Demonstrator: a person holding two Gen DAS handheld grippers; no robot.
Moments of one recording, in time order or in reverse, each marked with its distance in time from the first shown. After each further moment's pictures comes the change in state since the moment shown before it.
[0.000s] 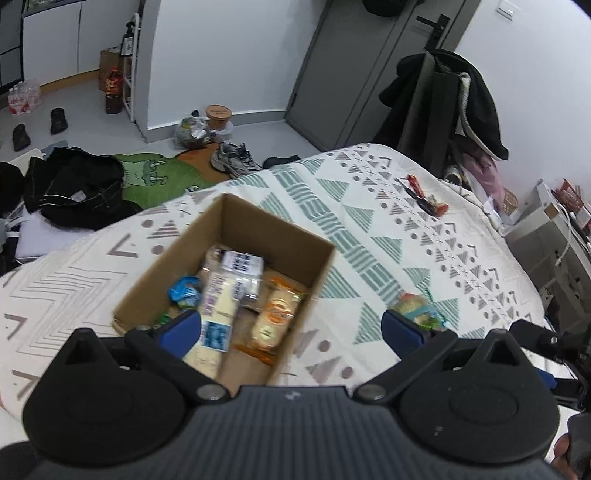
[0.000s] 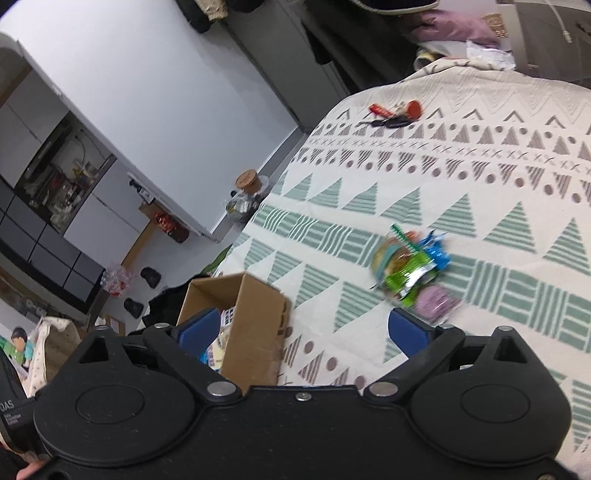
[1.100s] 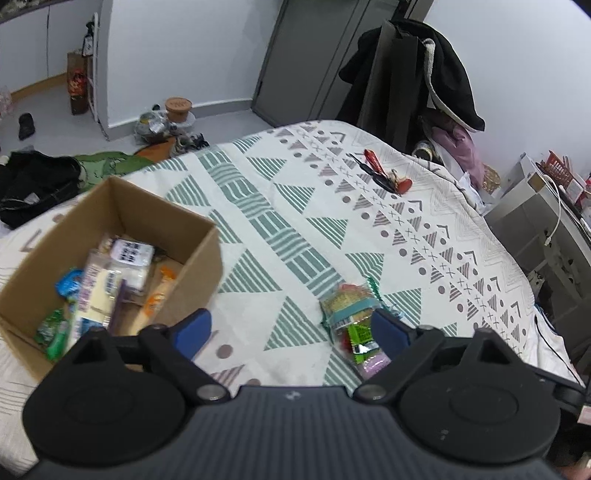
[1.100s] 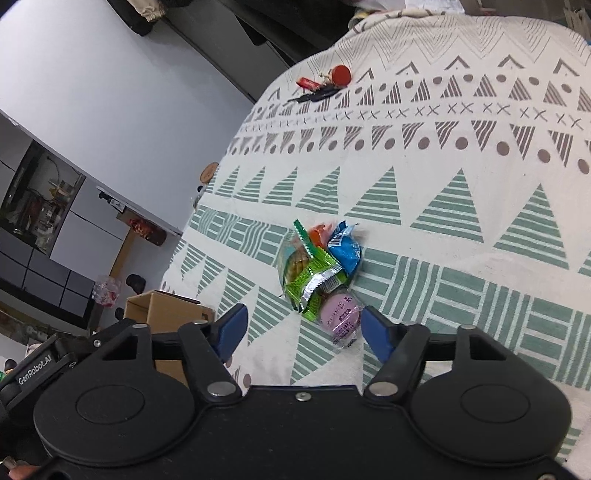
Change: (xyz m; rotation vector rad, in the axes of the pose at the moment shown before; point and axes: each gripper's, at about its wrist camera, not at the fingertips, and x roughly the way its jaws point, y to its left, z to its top) left arm 0.073 -0.102 -0.018 0.046 0.020 -0.037; right arm 0.054 -0.110 0.018 0.126 0.099 -0.016
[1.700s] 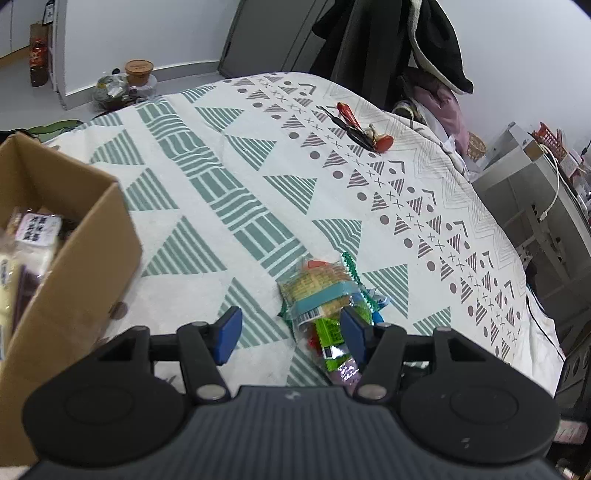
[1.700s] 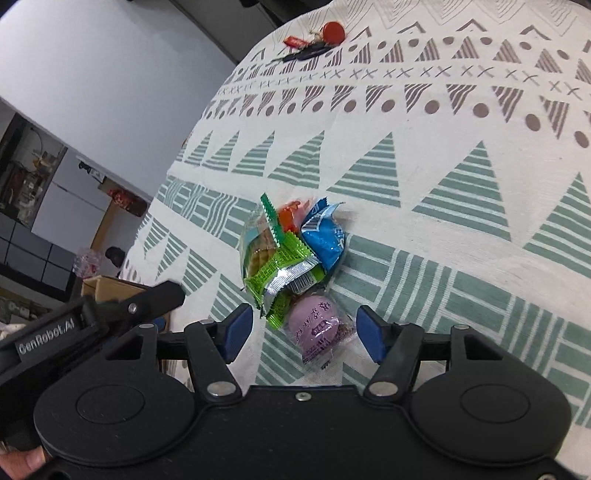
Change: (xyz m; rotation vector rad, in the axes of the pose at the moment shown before) left arm 0.085 -0.021 -0.003 0.015 0.112 -0.097; right arm 0.064 -0.013 0.007 -0.058 0.095 -0.052
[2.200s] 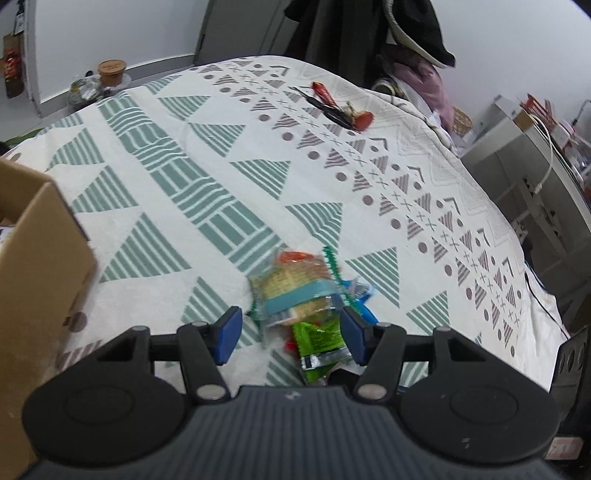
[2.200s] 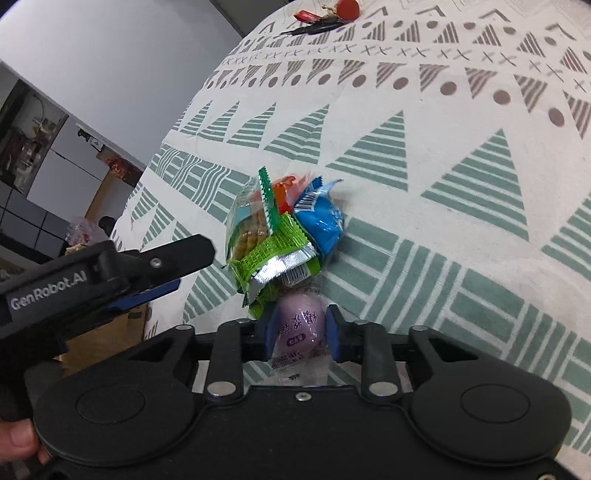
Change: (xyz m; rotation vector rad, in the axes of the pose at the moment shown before) left arm 0.029 -0.021 -0.004 0.080 0.036 -0.029; right arm 0.009 -0.006 -0.004 -0.042 0.063 -0.002
